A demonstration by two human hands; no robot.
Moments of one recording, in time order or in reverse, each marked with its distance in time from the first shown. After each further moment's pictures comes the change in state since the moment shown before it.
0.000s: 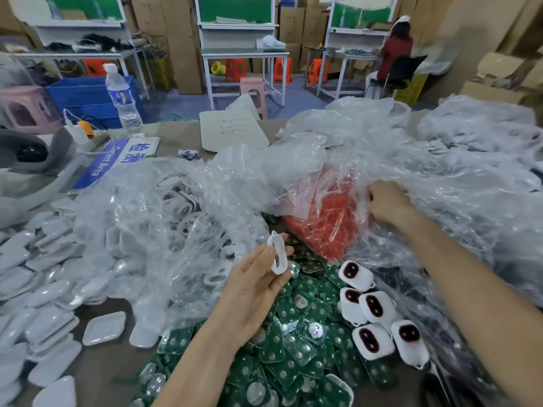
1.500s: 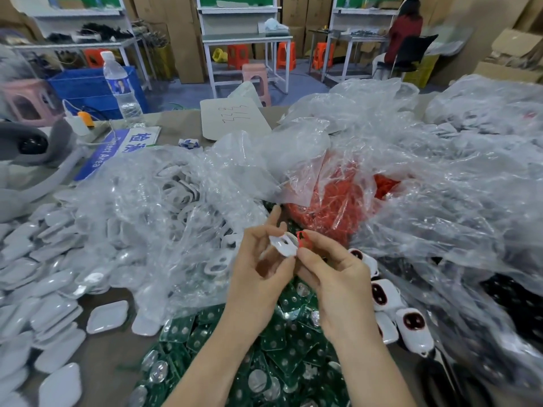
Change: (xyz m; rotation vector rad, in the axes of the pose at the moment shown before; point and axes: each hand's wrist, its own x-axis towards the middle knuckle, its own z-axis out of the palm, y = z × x) left_hand -0.011 -0.014 0.010 0.513 -0.031 0.528; right_hand -0.184 -0.092 0.042 1.677 -0.016 0.234
